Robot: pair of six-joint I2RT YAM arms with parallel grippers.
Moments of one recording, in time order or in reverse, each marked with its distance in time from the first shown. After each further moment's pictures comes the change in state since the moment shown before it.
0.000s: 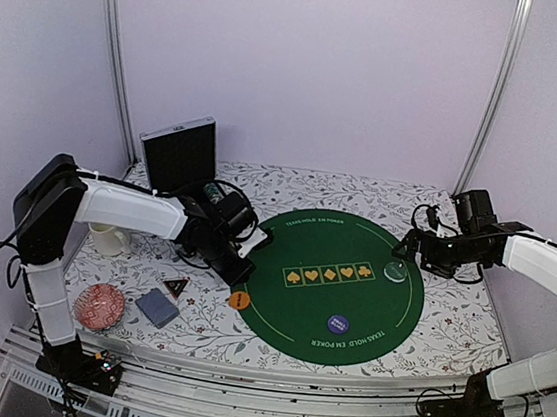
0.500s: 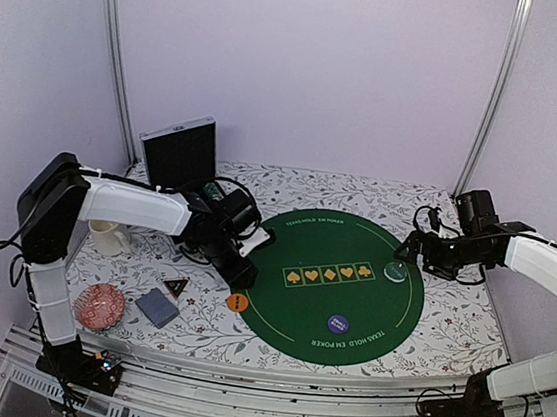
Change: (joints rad) left arm 0.000 0.060 0.094 -0.070 -0.051 0.090; right arm 0.000 -0.019 0.002 -0.041 0.011 0.000
